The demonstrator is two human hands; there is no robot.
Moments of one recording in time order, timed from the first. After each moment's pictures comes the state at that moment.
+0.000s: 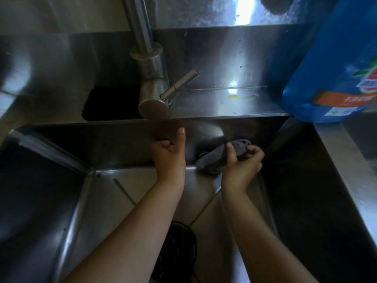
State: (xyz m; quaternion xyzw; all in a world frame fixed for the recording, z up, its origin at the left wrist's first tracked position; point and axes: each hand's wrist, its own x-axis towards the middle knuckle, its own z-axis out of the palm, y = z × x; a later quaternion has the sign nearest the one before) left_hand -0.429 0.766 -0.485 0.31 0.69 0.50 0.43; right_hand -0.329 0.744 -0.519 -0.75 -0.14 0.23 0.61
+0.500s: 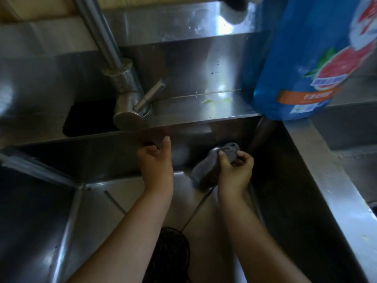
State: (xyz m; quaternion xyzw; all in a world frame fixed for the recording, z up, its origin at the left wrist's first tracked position) left_hand -0.422 0.758 -0.473 0.36 0.68 0.50 0.40; right_hand -0.309 0.729 -0.519 -0.72 -0.09 0.29 0.62
